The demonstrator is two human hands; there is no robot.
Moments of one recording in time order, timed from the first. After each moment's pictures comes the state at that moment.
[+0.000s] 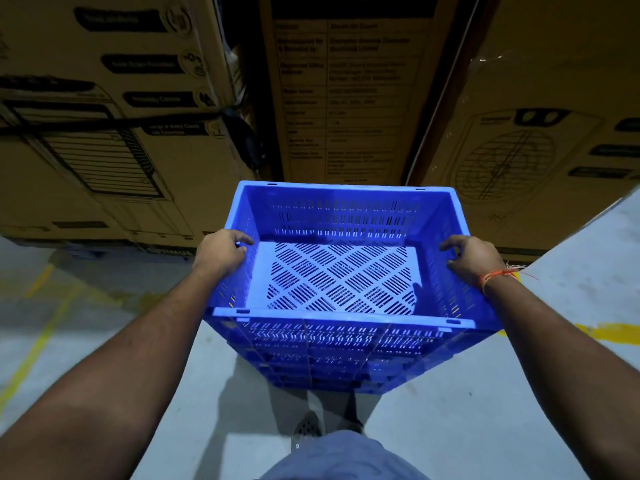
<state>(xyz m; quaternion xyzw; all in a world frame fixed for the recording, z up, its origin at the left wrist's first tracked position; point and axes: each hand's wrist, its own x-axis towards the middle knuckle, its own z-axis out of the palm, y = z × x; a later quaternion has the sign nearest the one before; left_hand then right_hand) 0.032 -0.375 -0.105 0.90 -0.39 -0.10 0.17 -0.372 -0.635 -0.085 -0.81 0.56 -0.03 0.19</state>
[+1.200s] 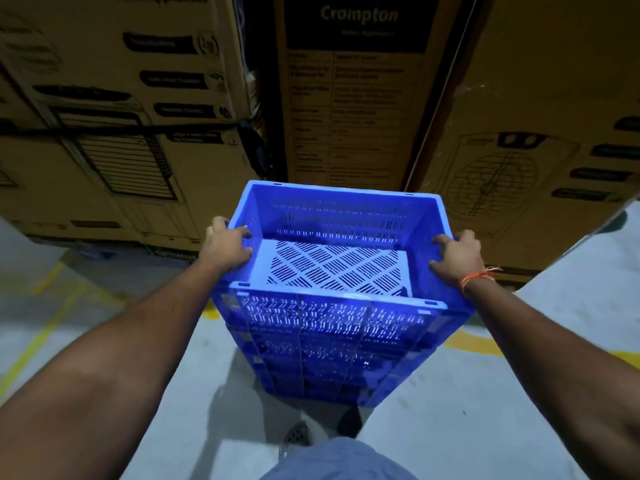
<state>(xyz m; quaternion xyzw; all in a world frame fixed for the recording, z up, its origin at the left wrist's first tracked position) -0.008 -0.346 -0.090 0.92 -0.37 -0.07 0.11 -0.388 -0.599 -0.076 -0.82 0.56 -0.06 0.12</state>
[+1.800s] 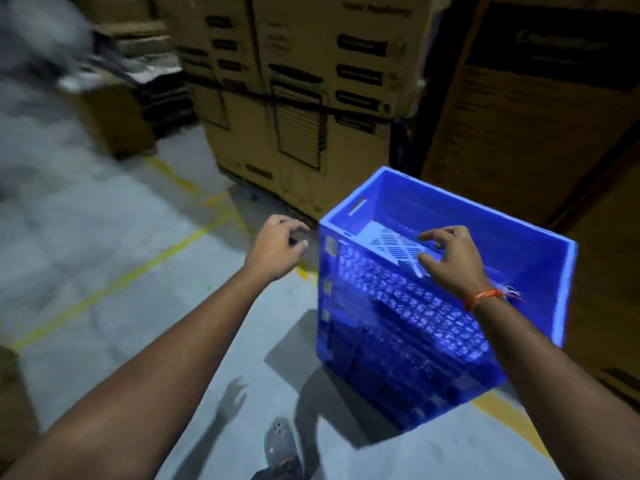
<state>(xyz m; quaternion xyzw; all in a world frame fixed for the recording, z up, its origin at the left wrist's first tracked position) -0.166 -0.145 -0.036 0.91 -0.24 0.02 0.33 -0.309 -0.453 -0.026 -0.94 0.15 -0.15 0.27</state>
